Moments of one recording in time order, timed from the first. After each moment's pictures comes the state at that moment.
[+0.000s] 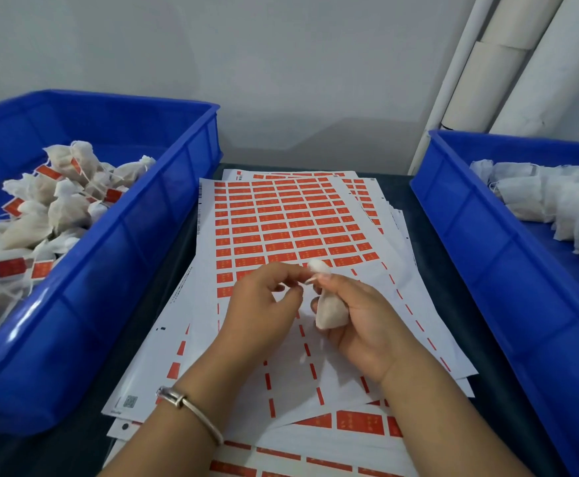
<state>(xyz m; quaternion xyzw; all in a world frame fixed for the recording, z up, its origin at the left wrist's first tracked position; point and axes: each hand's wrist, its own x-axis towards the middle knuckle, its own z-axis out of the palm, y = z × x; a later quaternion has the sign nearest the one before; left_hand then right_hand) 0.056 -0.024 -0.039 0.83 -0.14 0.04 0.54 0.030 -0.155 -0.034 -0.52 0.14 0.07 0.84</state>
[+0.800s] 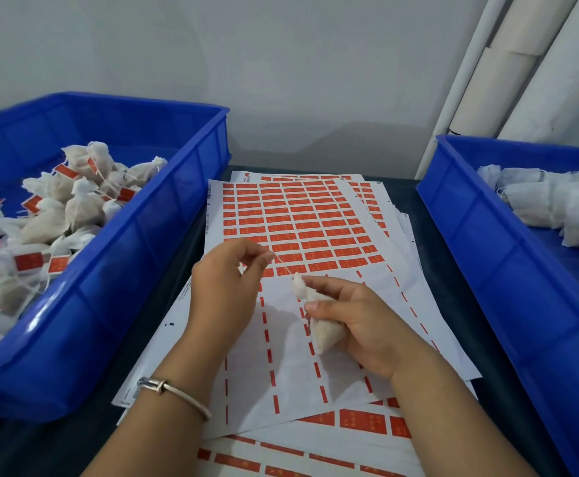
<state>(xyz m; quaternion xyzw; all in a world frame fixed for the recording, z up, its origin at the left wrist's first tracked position) 0.076 0.001 -0.028 0.86 -0.01 0.15 0.49 0.030 -0.159 -0.036 -0.68 0.05 0.14 0.72</state>
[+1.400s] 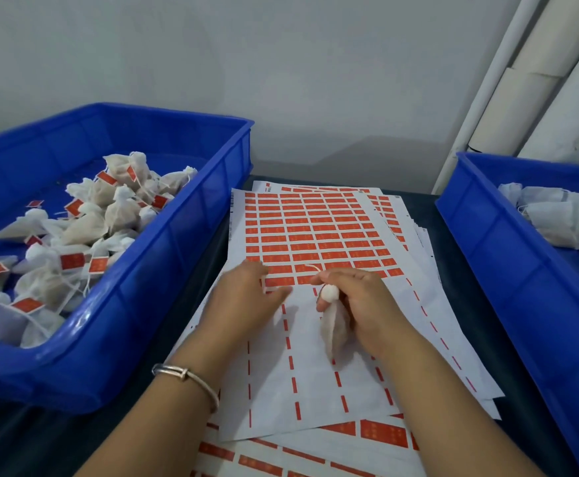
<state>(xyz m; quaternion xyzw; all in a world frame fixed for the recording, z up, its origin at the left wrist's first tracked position) 0.095 0.022 -0.048 0.95 0.01 0.00 0.31 0.058 -0.138 -0.026 -0.75 0.10 0.04 0.65</state>
